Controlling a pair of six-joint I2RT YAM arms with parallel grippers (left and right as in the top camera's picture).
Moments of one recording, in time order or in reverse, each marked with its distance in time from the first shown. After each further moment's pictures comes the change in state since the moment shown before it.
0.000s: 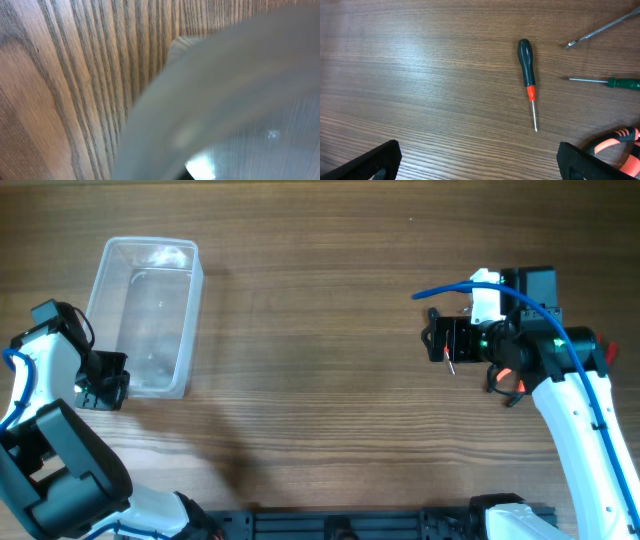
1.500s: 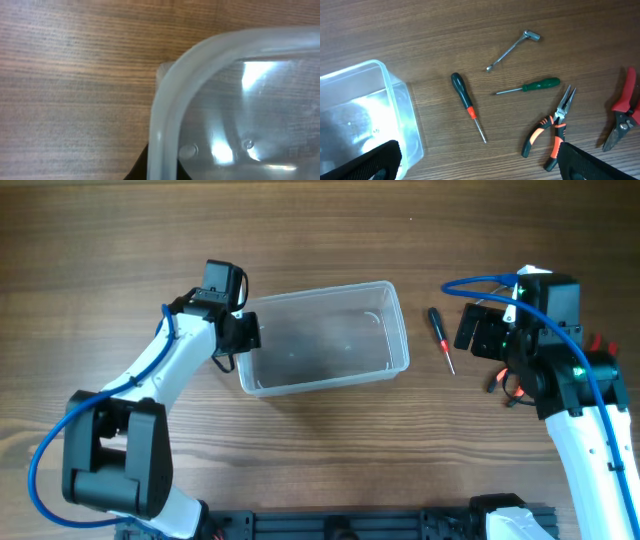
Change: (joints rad) left arm -0.714 0.007 -0.018 0.338 0.060 0.626; right arm 0.000 -0.122 0.006 0.023 0.331 0.180
